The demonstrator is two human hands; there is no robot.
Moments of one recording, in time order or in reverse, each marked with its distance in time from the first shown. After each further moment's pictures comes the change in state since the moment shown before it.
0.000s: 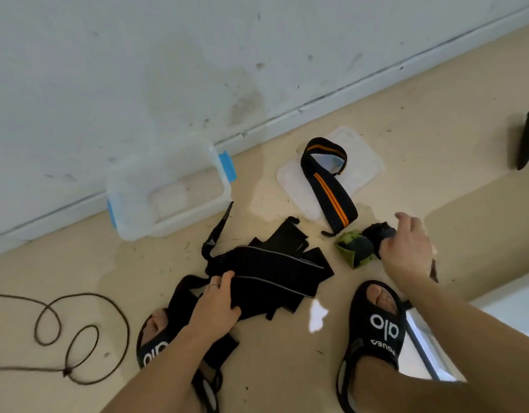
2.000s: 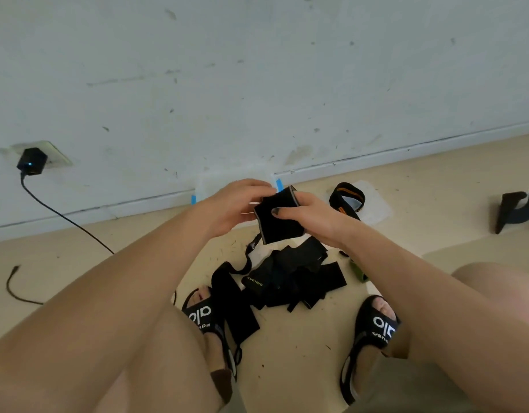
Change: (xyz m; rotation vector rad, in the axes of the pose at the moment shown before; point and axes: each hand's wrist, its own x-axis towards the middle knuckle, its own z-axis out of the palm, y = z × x) left_hand -0.180 0.051 -0.219 -1.064 0.094 0.158; right_hand -0.179 -0.241 -0.149 0.821 -0.899 -0.465
